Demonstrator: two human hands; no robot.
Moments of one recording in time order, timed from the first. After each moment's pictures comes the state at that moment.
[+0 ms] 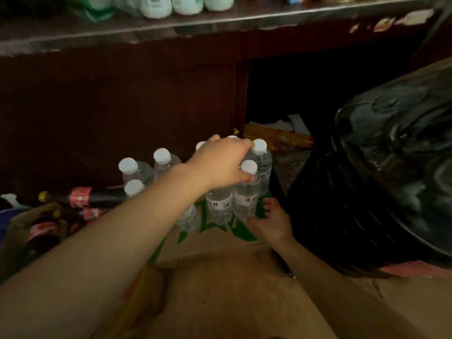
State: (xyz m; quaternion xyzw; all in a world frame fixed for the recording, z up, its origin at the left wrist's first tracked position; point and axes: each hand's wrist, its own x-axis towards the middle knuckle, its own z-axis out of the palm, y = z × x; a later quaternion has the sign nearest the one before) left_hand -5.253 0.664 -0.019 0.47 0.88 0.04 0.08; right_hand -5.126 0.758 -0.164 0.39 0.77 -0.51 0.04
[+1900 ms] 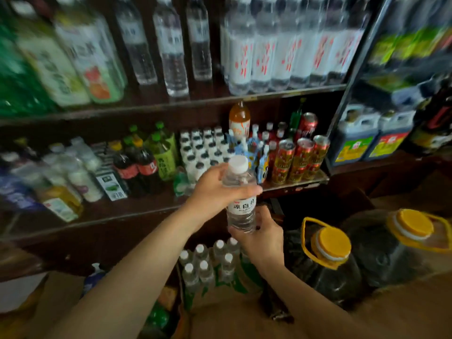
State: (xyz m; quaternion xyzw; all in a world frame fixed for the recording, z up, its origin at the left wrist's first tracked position) left_hand -5.193 0.602 0.451 0.23 0.74 0.59 0.21; right_hand -5.098 0.698 0.341 0.28 0.81 -0.49 -0.17
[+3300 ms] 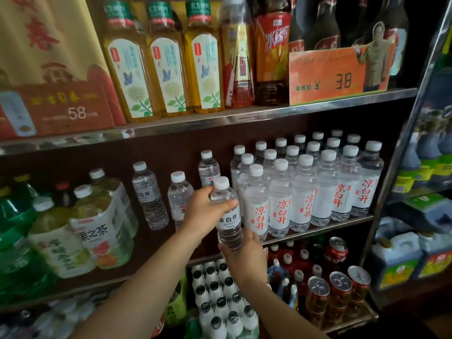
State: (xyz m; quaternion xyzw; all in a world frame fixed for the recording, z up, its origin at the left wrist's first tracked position) left_hand -5.457 0.692 0.630 0.22 0.80 0.55 0.03; right_hand -5.387 0.764 0.526 0.25 0.85 -0.41 -0.22
